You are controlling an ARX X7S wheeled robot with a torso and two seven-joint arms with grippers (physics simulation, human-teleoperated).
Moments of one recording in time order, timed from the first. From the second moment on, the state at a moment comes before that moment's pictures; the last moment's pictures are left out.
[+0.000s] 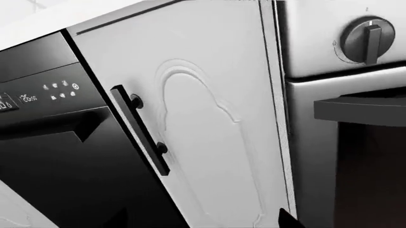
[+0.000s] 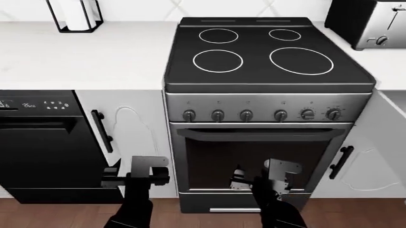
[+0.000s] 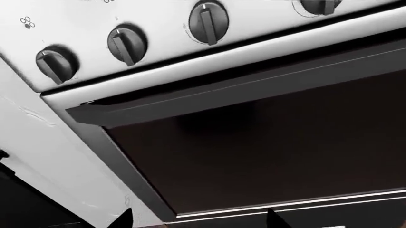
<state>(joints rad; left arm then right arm) -0.72 -0.03 0.34 -1.31 -0.07 0.28 -0.41 0.71 0.02 0.10 1.31 0.16 -0.18 -0.20</state>
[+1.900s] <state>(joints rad) -1.06 -0.50 0.06 0.03 -0.62 -0.49 -0.16 1.87 0.81 -0.47 -0.25 0.92 1.42 0.18</state>
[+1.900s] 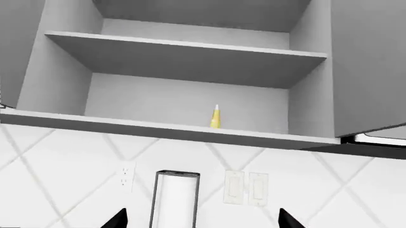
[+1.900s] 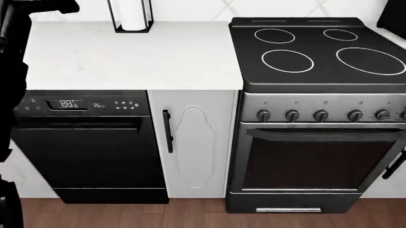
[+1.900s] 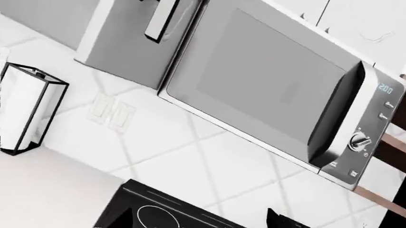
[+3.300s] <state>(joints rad) -1.18 -0.56 -0.03 0.08 -0.73 -0.57 -0.16 2.33 0.42 -0.69 0.36 -0.34 1.16 -0.85</state>
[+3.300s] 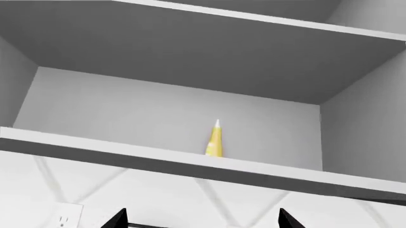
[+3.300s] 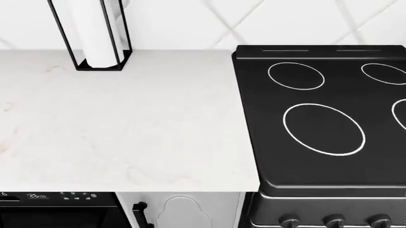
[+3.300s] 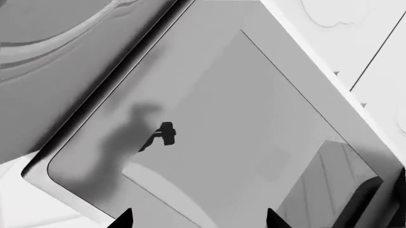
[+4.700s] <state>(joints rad) -0.84 -0.59 -0.19 0.34 -0.94 -0.67 -0.26 2.36 0.08 -0.39 0.71 -0.81 0.59 -0.88</state>
